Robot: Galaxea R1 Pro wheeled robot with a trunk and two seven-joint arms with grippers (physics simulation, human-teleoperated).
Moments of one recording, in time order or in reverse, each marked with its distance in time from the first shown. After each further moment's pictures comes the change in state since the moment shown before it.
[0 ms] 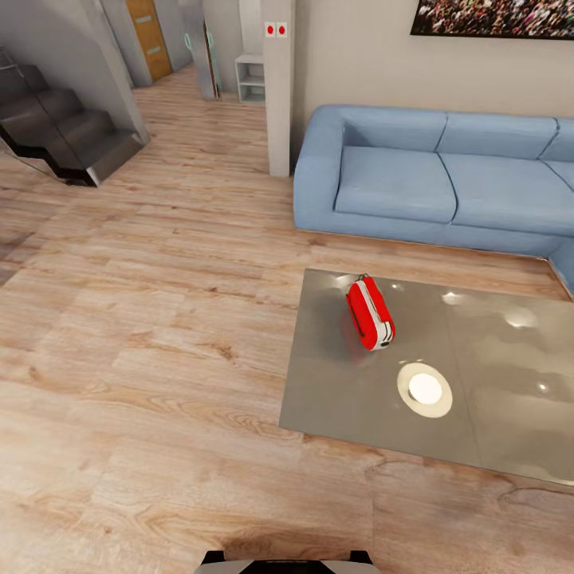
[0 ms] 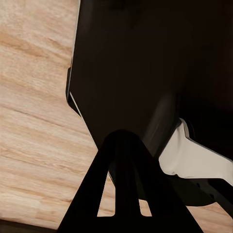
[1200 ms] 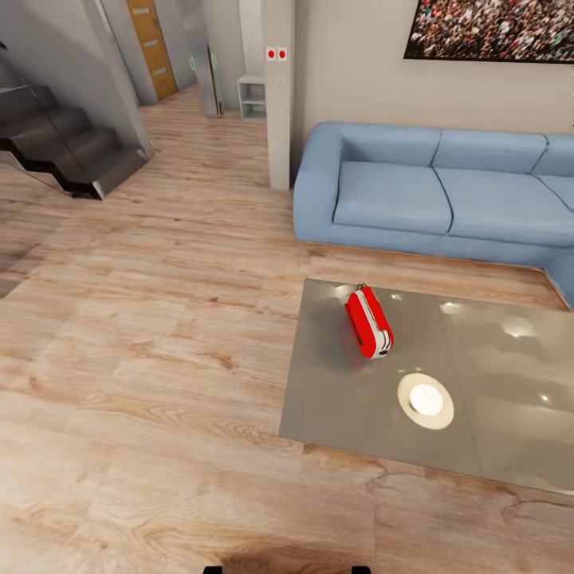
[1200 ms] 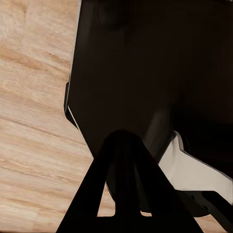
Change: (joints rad) left arm 0.000 0.000 0.000 0.000 0.000 0.000 0.000; right arm 0.000 0.000 0.000 0.000 -0.001 -0.005 0.001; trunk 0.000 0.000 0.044
